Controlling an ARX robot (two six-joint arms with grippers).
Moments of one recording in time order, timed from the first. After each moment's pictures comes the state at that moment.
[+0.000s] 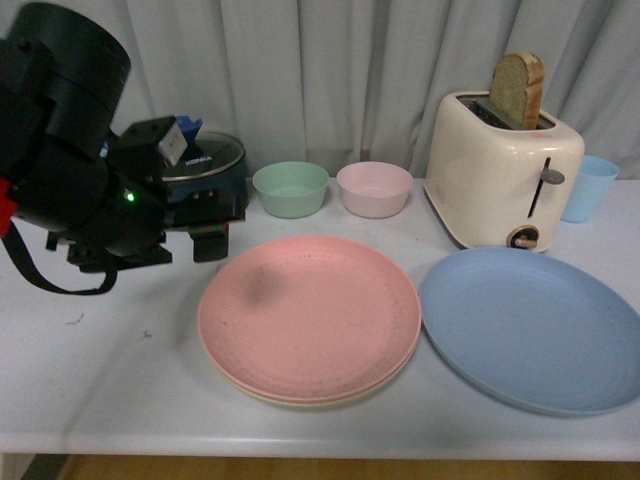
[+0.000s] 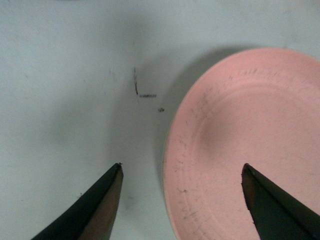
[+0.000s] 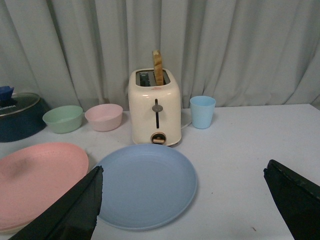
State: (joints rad) left arm -0.19 1.97 1.13 -0.01 0.07 -0.20; right arm -0.01 0.00 0.01 0.00 0.00 0.01
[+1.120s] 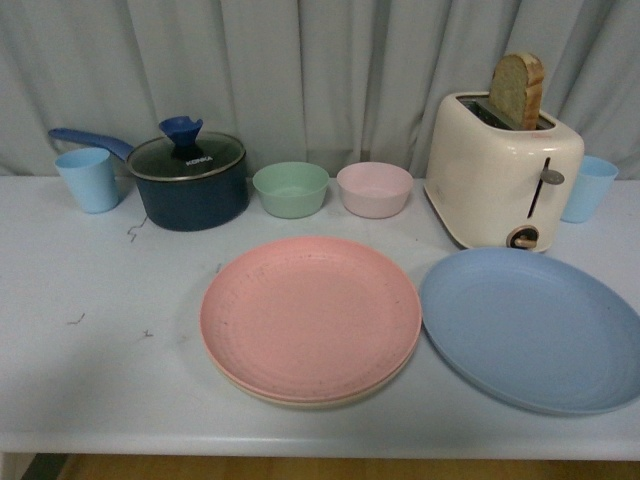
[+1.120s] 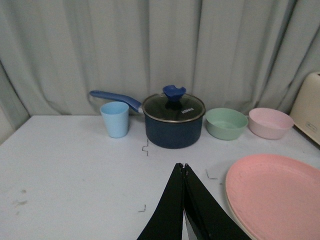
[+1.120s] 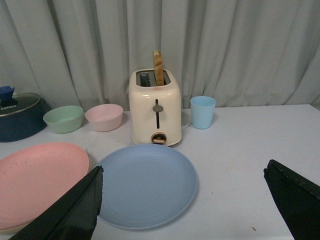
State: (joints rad) left arm 0.00 0.78 0.09 0.68 0.00 0.00; right arm -0.01 0.00 0.01 0.00 0.00 0.01
